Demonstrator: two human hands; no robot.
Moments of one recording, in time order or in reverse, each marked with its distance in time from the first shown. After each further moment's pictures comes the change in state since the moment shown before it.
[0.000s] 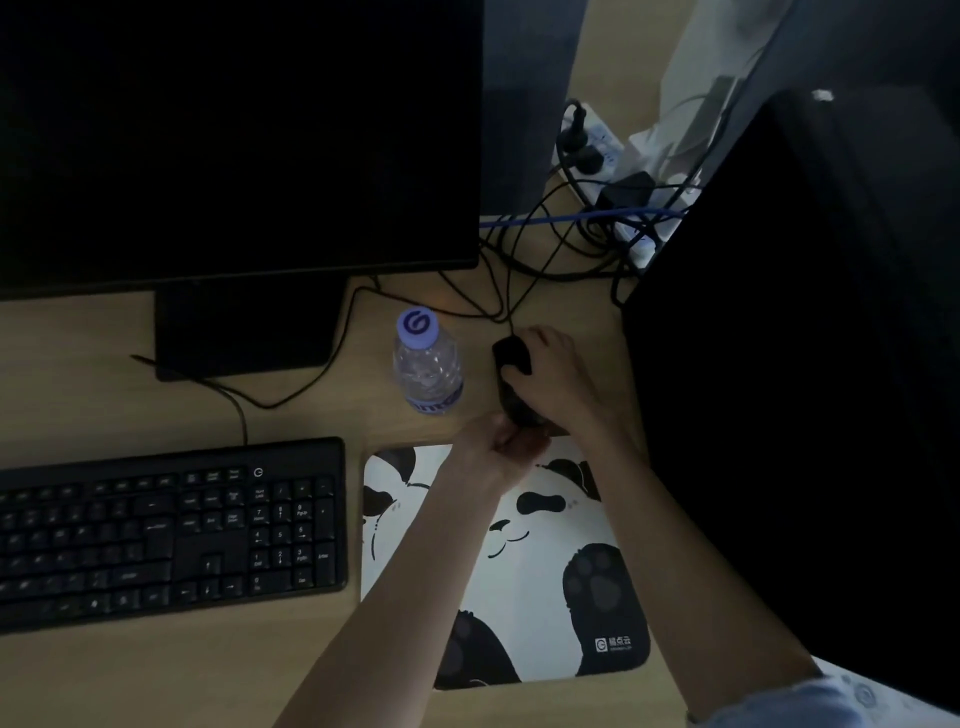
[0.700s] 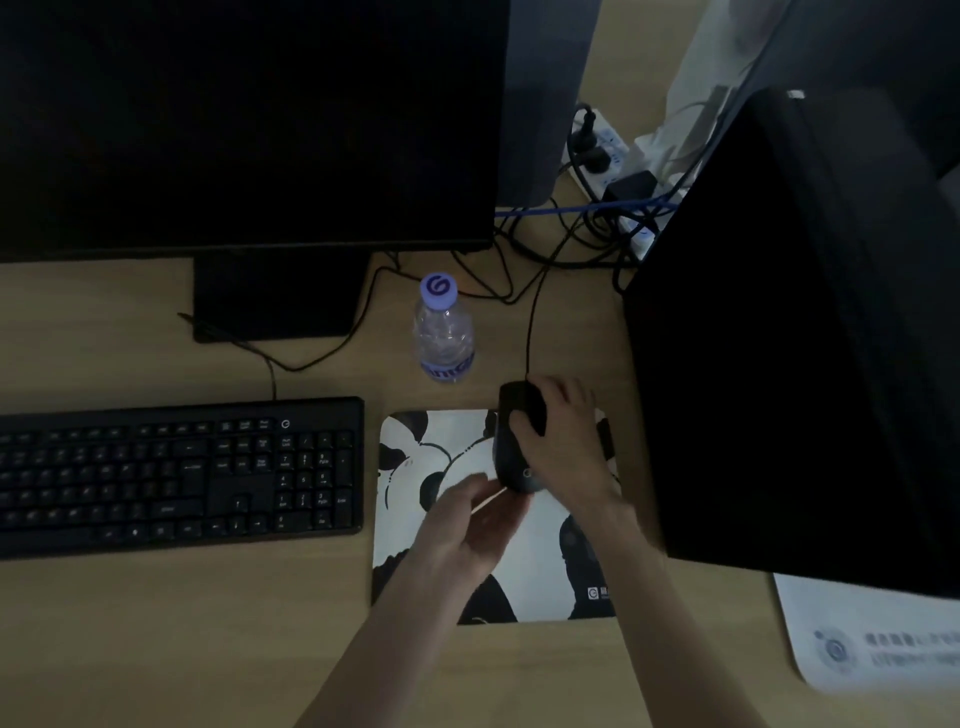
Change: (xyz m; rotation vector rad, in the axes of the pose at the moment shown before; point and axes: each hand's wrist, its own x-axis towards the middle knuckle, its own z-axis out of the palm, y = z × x) left_hand -0.068 -0.050 -0.076 -0.138 0.024 0.027; right_hand -0.109 -0.021 0.019 0.229 0.184 0.026
